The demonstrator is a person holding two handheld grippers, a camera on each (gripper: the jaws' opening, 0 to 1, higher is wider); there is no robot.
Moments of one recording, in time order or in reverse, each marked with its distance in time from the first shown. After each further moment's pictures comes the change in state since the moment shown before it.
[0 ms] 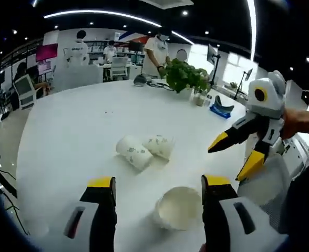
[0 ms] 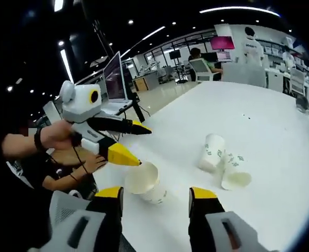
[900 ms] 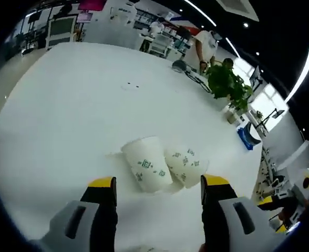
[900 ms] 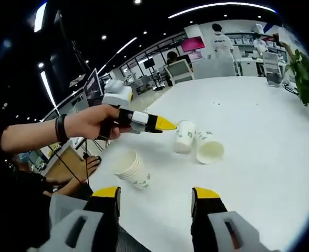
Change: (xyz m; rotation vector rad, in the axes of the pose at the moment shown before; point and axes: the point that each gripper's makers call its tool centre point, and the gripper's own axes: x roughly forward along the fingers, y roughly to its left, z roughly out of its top) left arm 0.103 0.037 0.010 -0.391 0.132 0.121; right arm -0.044 -0.018 -0.045 0.170 -0.075 -0.110
